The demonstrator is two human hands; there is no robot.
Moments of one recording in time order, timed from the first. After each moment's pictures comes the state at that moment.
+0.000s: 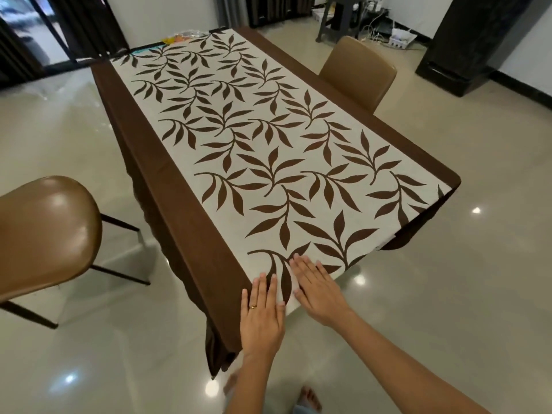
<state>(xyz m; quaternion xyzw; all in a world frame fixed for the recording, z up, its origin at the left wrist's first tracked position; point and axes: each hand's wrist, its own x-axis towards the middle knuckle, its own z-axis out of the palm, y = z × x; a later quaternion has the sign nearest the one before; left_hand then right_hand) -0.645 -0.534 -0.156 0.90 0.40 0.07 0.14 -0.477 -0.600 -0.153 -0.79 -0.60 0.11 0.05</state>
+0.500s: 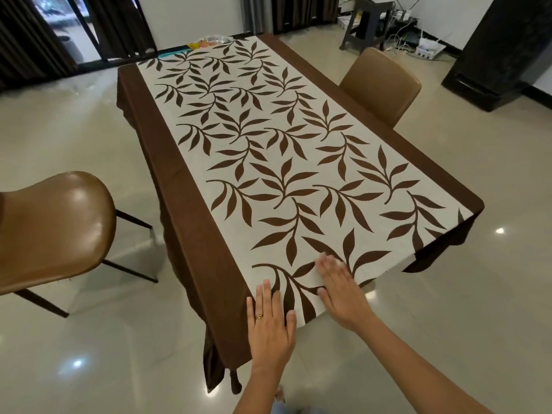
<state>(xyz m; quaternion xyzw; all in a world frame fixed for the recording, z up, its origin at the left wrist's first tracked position) -0.614 -0.535 -0.148 0.87 0.45 0.08 0.17 -0.418 -0.597 -0.145 -0.79 -0.59 0.11 0.09</state>
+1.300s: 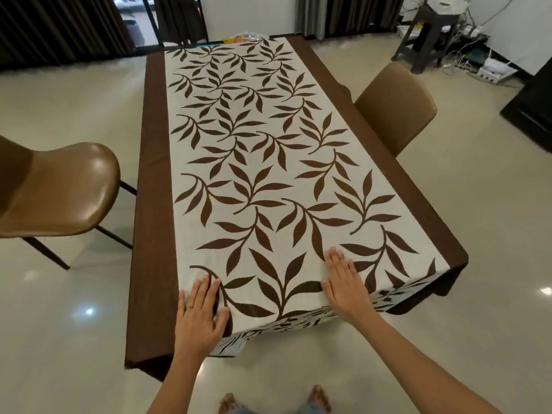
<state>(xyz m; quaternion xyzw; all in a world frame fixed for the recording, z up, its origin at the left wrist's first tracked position) -0.562 -0.540 -0.152 0.82 0.55 0.09 0.12 -0.222 -0.613 -0.147 -0.76 -0.64 0.13 0.07</state>
